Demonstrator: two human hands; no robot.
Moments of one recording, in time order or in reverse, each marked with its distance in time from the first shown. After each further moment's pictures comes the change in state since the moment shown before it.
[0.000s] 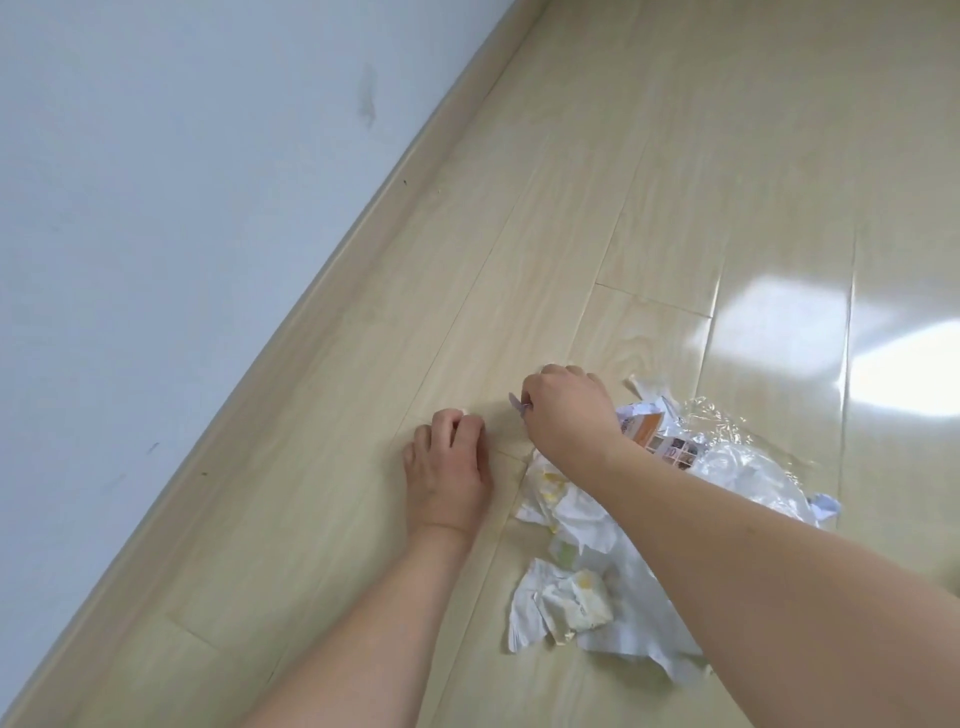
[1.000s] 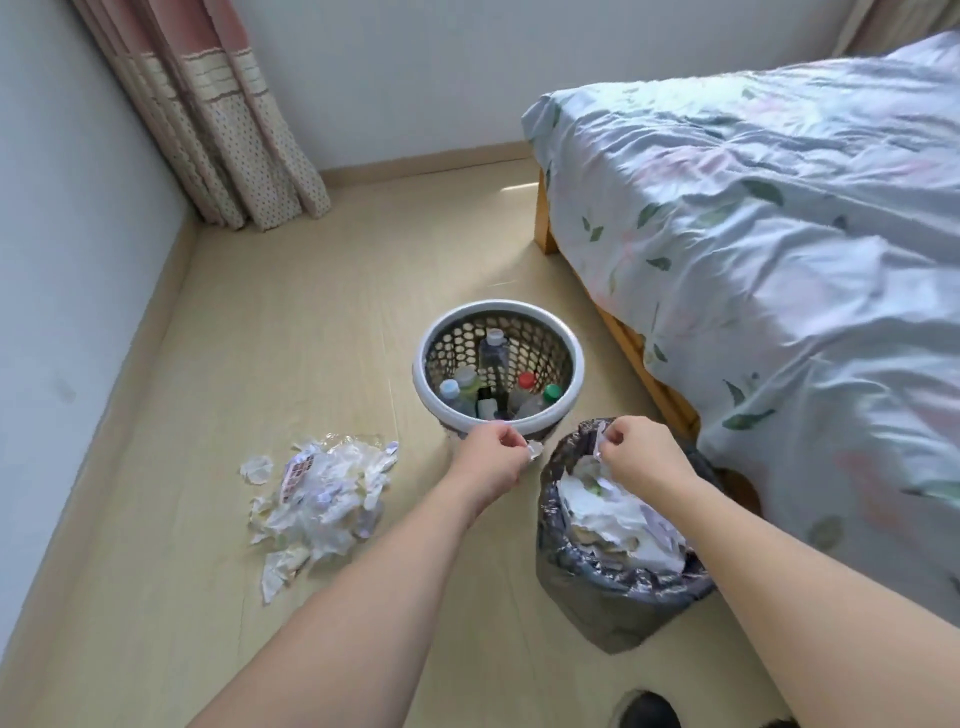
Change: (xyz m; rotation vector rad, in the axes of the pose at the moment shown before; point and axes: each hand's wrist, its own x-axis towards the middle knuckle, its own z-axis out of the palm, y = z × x) left_hand -0.236 0.478 -0.277 -0.619 -1.039 0.174; right_hand -0.608 0.212 -0.229 0.581 0.369 0.957
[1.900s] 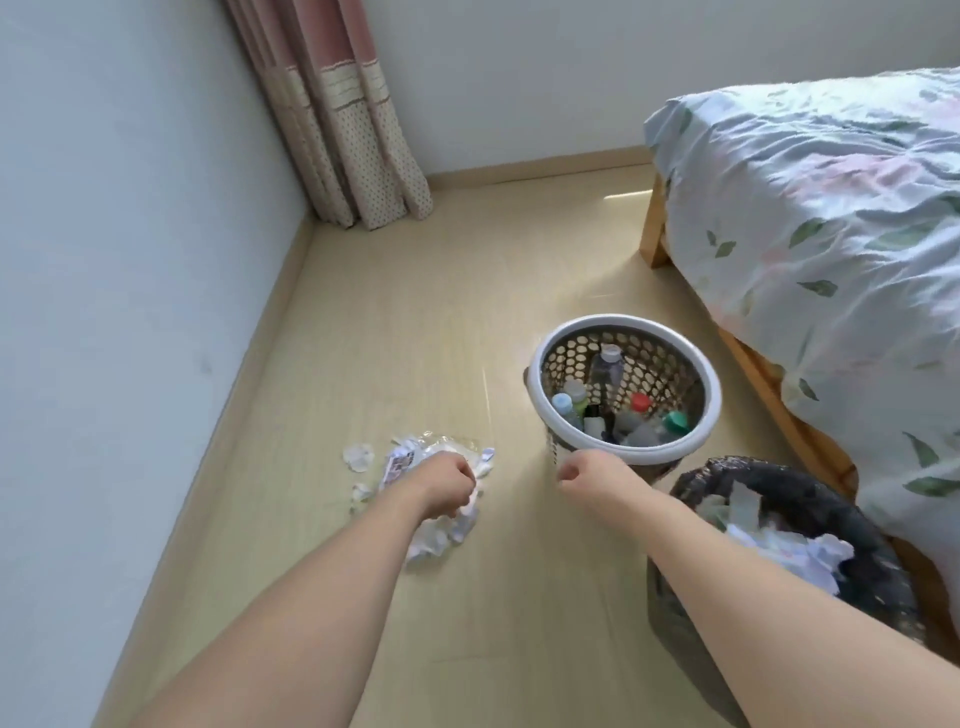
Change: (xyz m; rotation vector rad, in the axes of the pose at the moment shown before) left_hand -0.003 -0.085 -0.161 0.327 -0.009 -0.298; right_hand -0.002 -0.129 0.096 -0.050 -0.413 -0.187
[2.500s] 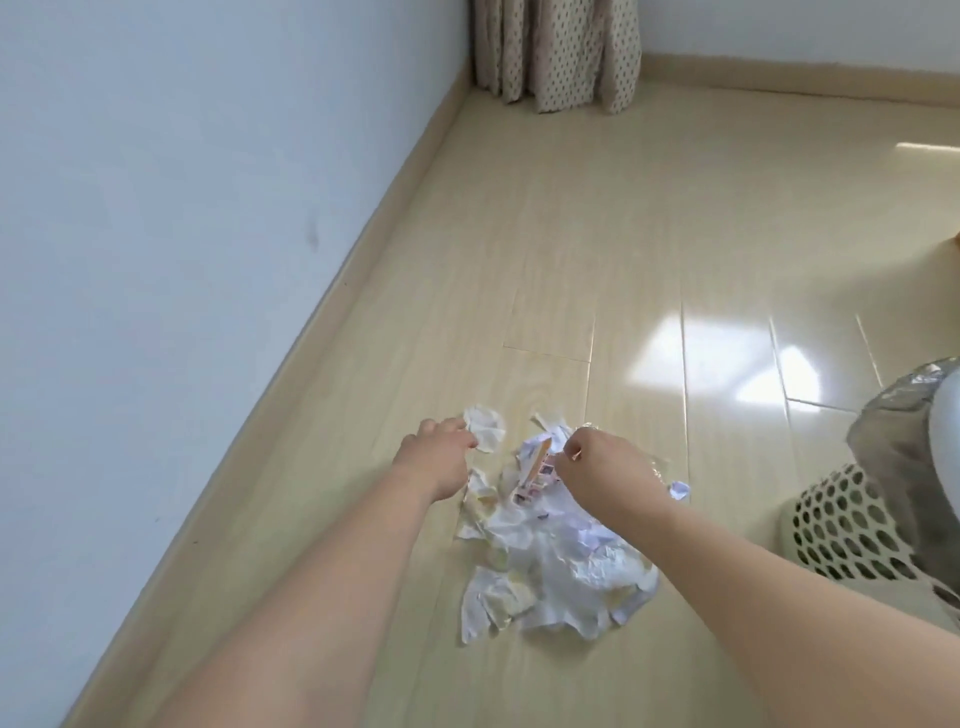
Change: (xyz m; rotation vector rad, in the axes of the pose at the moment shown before) left_hand 0.230 -0.284 -0.098 0.438 0.188 -0.039; right_hand 0.253 -0.154 0.218 -0.320 -0.006 -0.186
